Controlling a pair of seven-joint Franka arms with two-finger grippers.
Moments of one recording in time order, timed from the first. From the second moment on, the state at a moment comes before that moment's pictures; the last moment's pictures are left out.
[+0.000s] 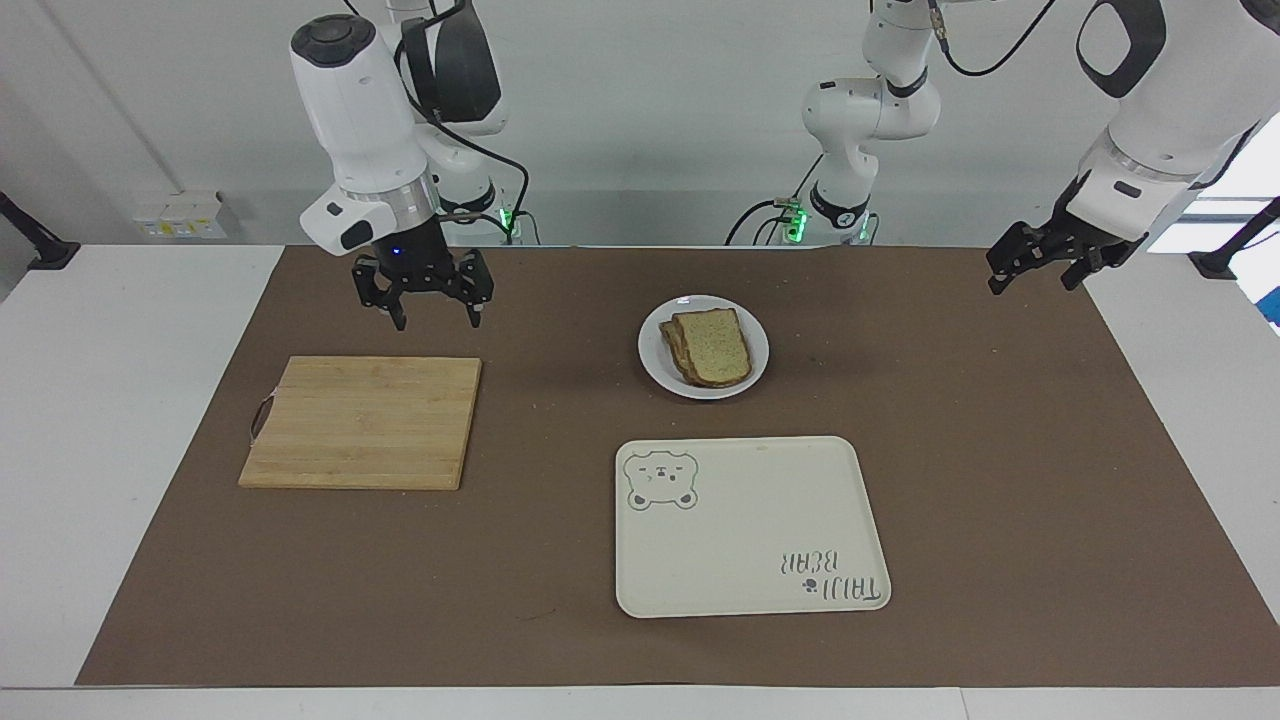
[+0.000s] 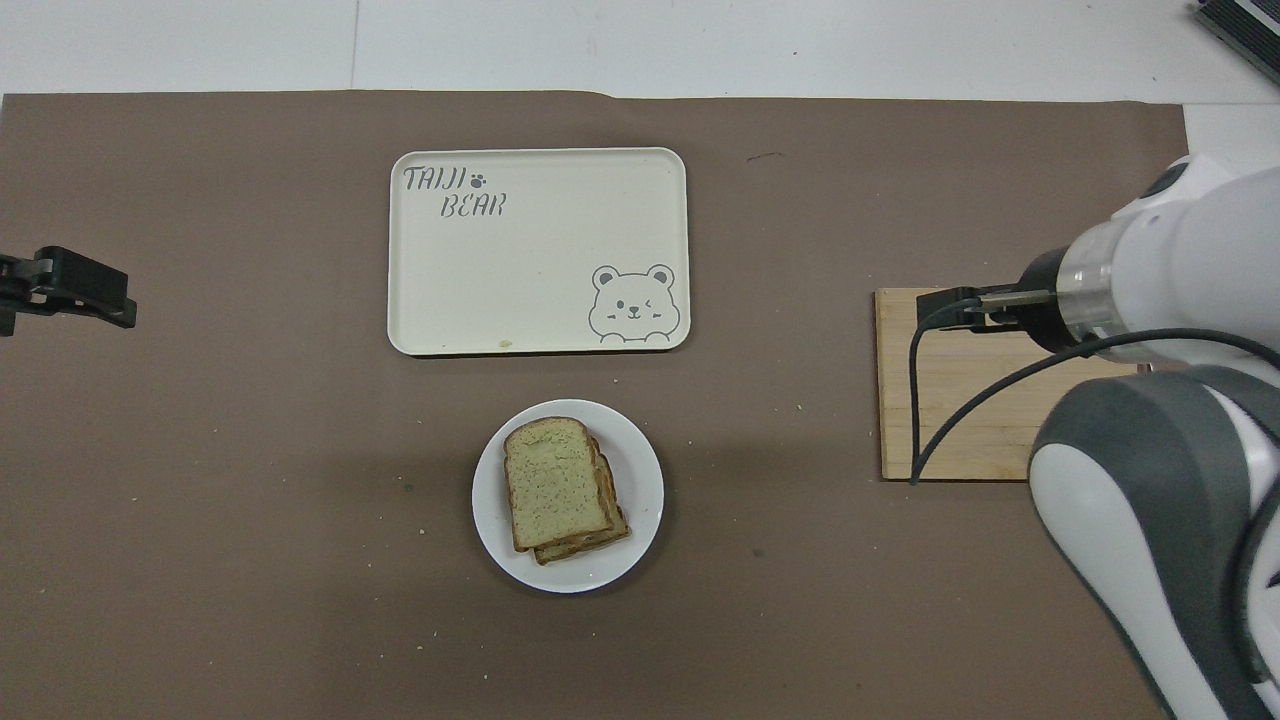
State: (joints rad) left arm -0.07 0.08 0.05 -1.45 0.00 1.47 -0.03; right arm -0.14 -0.04 0.30 -1.76 0.01 1.85 0.17
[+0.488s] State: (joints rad) left arm -0.07 0.06 0.05 -1.47 -0.04 1.43 -0.04; right arm -0.14 -0.05 0.14 -1.63 0.01 1.73 0.17
